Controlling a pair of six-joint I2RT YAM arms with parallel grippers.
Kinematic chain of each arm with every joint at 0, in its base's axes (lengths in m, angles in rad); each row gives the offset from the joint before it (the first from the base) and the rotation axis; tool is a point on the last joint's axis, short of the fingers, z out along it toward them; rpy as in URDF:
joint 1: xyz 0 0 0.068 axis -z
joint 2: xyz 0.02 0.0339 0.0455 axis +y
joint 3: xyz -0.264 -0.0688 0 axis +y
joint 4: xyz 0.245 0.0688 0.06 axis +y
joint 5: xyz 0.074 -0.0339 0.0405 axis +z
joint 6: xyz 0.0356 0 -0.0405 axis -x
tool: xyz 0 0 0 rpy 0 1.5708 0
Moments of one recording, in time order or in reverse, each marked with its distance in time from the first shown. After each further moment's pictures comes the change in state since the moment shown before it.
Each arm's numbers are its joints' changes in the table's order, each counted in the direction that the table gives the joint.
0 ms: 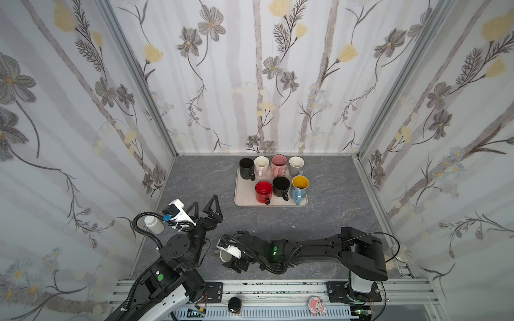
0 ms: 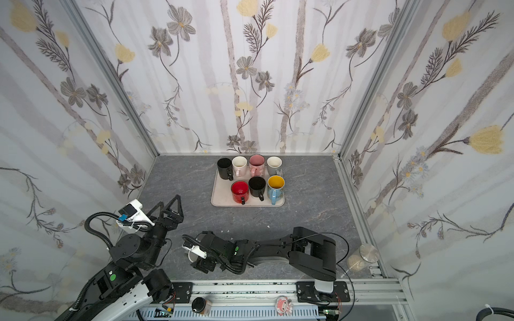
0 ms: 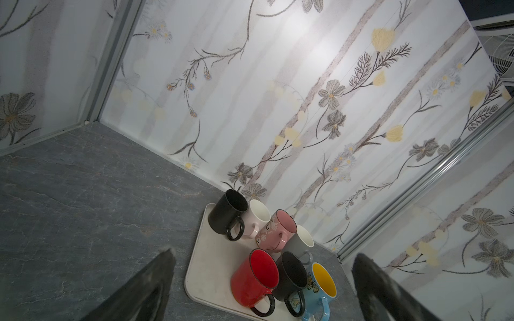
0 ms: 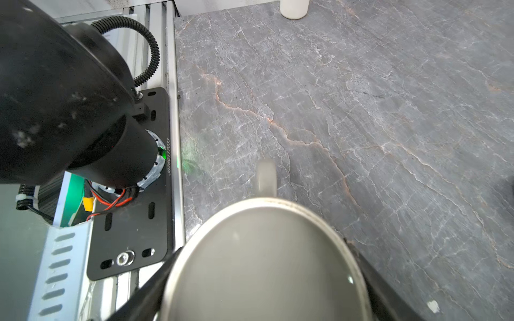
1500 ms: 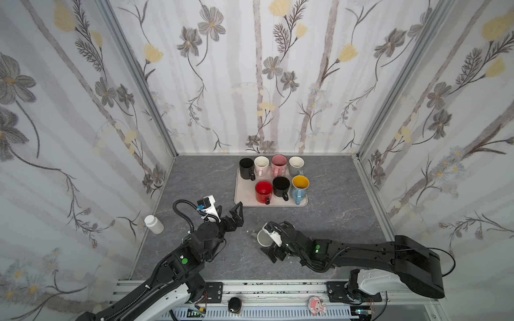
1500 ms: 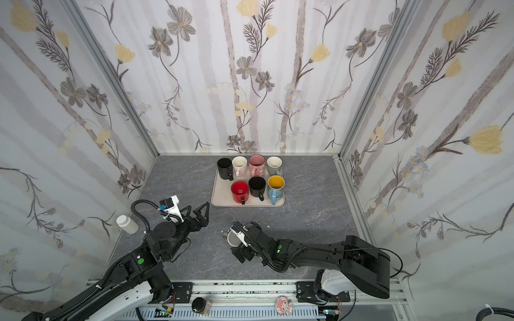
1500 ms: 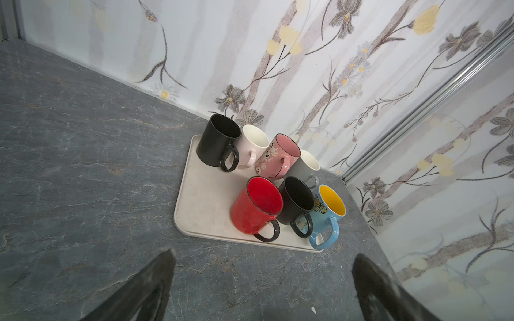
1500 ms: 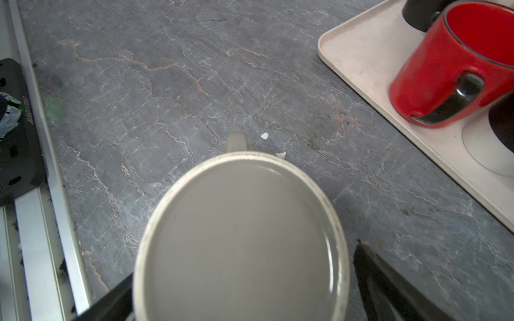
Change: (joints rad) left arm -0.001 0.270 0.074 -0.067 -0.230 0.055; right arm 0.187 -0.468 0.499 0.013 -0.174 -0.126
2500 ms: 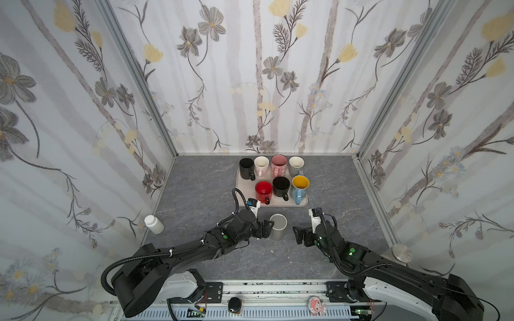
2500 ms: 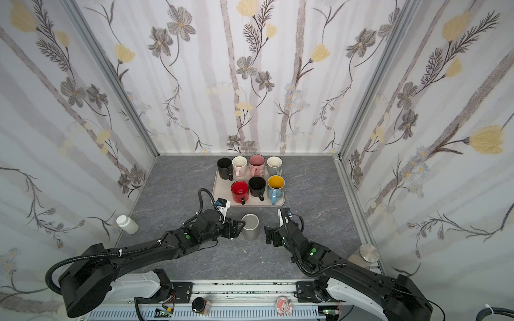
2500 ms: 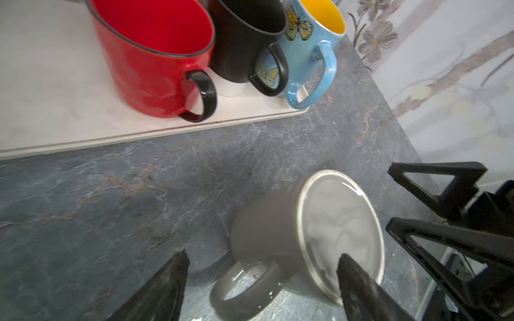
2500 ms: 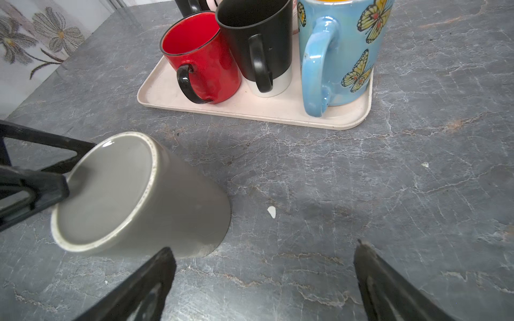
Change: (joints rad) left arm 0.027 0.681 -0.051 -0.280 -0.504 -0.085; right arm 0.298 -0.479 0.222 0.190 -0.135 -0.362
